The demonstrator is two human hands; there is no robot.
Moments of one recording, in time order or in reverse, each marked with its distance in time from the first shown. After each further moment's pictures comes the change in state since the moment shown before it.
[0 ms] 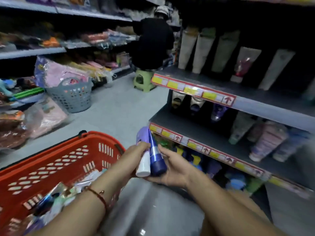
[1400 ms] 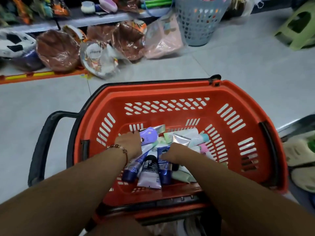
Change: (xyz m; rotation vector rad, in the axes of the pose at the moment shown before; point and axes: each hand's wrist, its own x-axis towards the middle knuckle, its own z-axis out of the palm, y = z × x) left_hand 0.084 -0.201 -0.373 1.328 0.385 -0.587; right_hand 0.343 0.208 0.141 -2.067 -0.246 0.297
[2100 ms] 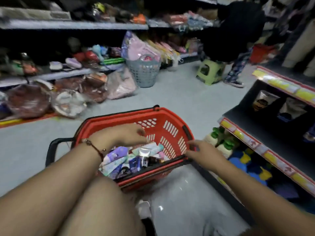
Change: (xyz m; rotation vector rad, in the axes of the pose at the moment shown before) left_hand -0.223 0.036 -0.157 -0.165 0.100 0.615; right_hand -0.303 0.098 -0.019 0.323 0.683 0.038
